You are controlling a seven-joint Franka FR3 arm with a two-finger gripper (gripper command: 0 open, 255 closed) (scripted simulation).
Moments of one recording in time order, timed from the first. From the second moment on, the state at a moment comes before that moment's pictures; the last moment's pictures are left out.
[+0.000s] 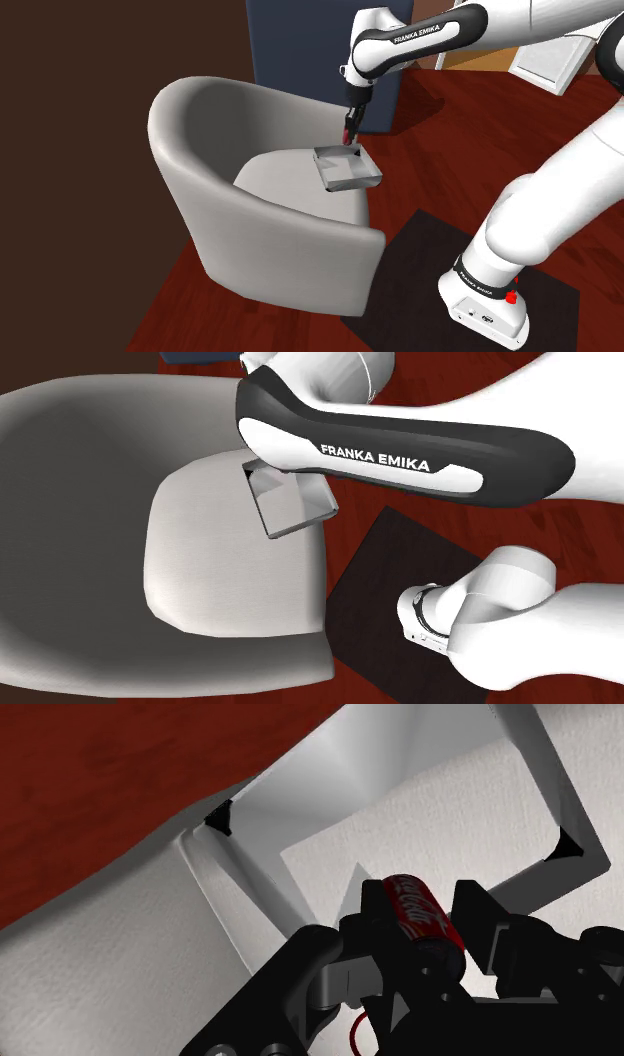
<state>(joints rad) -0.03 -0.25 -0.08 -2.21 -0.03 2.00 -0.40</state>
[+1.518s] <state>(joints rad) -0.05 -0.09 -0.13 -2.20 -0.02 2.15 -0.47</state>
